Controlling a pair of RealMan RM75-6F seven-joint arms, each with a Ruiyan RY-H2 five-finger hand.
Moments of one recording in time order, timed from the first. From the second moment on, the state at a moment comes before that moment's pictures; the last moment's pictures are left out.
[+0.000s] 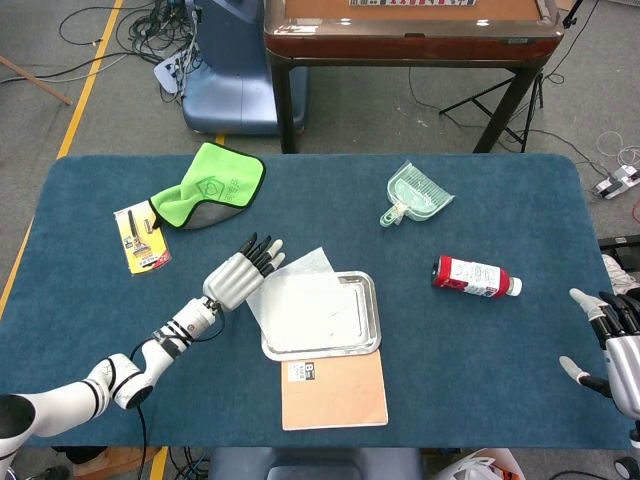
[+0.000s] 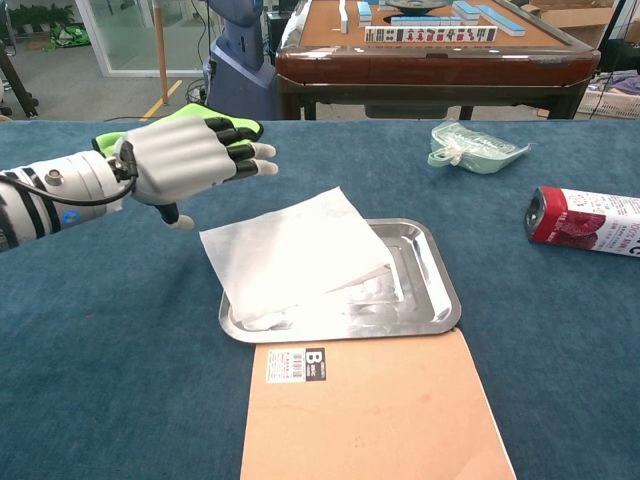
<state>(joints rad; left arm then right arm) -0.88 -1.62 -0.08 -1.09 1.51 0.97 0.65 -0.02 -0.96 0.05 -1.77 -1.61 1.62 -0.08</state>
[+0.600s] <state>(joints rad) -0.86 -1.51 -0.09 -1.28 1.54 1.02 0.40 -0.01 -0.96 0.05 -1.77 -1.60 1.60 -0.09</state>
